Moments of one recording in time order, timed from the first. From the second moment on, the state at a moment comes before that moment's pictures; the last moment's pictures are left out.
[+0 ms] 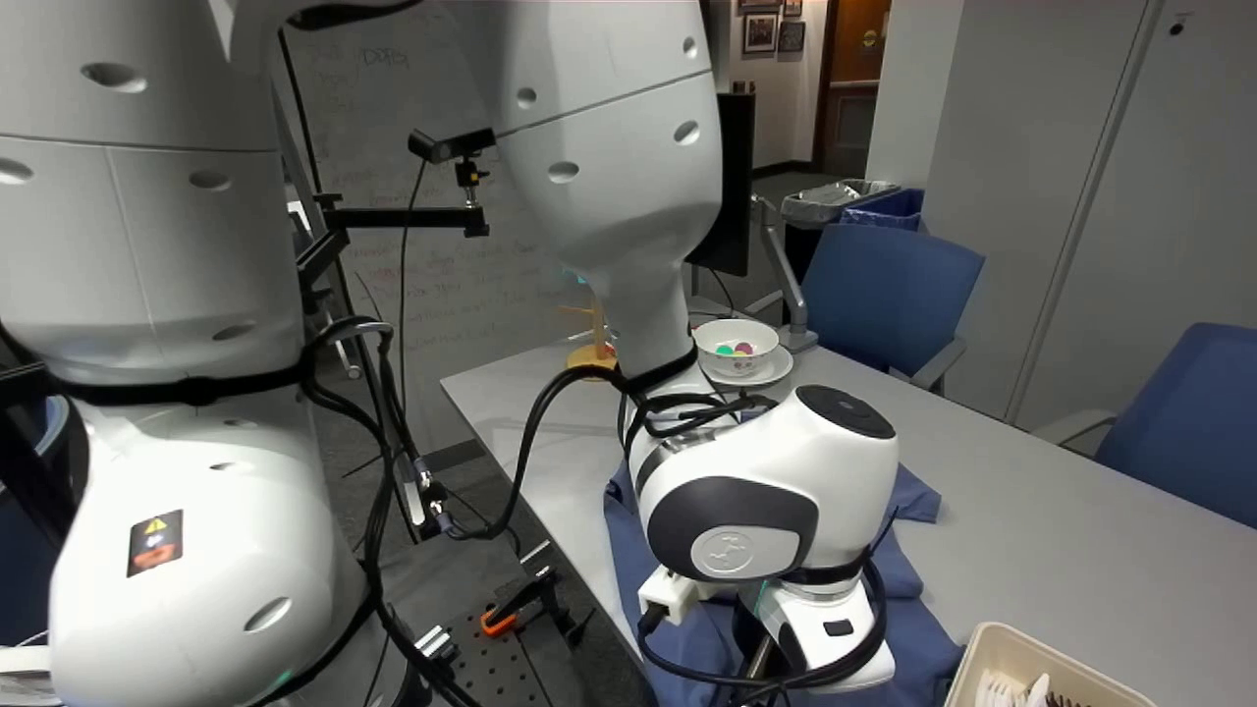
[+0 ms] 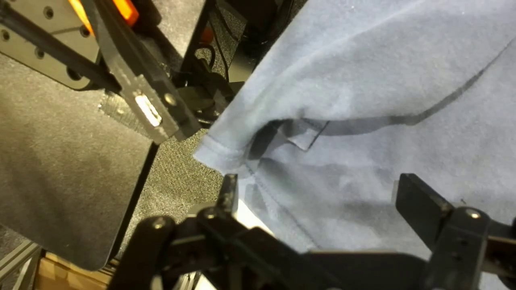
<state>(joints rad) 0.02 0.20 -0.39 -2.75 0.04 2.78 0.71</state>
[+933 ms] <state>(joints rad) 0.02 0.17 -0.40 -2.74 -0.14 2.78 0.73</state>
